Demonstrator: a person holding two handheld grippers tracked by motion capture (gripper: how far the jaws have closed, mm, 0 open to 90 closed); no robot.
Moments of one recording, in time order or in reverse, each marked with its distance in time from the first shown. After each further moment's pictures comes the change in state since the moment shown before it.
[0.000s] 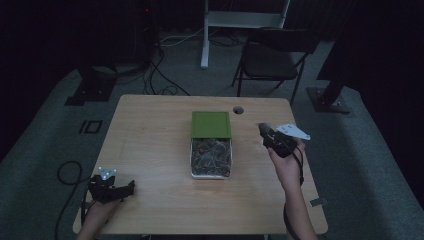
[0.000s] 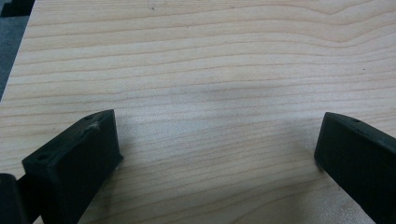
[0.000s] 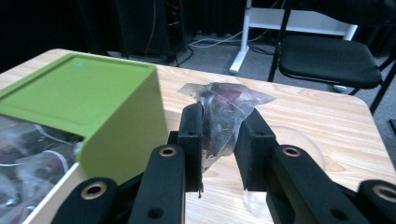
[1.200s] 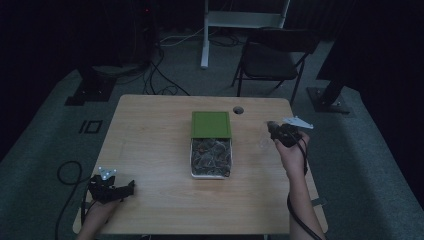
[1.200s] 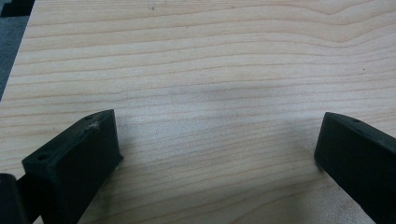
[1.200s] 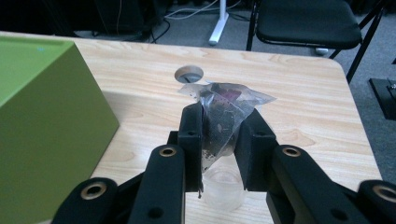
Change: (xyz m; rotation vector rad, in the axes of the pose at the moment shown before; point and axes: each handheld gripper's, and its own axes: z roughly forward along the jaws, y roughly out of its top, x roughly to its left) left arm 0.000 0.000 0.000 -0.001 -0.001 -0.001; right arm -0.044 -0.006 0.036 0.125 -0.075 0.072
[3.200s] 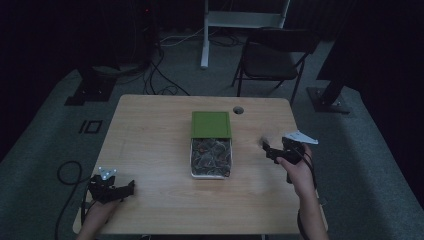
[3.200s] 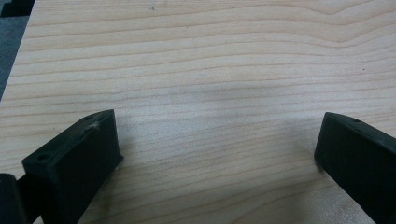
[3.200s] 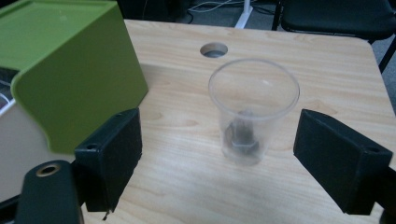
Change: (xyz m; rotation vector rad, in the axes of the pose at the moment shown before) left arm 0.000 0.000 0.000 0.001 0.000 0.000; right arm 0.001 -0.036 -0.029 0.013 0.098 -0.026
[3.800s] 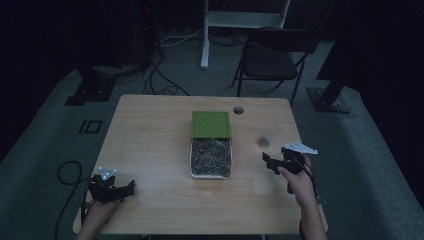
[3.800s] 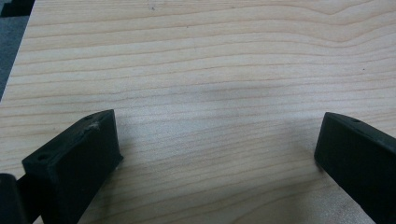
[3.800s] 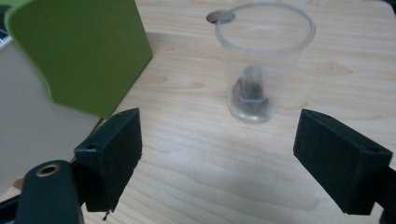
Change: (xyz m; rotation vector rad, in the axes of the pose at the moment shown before) left arm 0.000 0.000 0.000 0.000 0.000 0.000; right arm -0.001 -0.034 -0.004 0.050 0.025 0.014
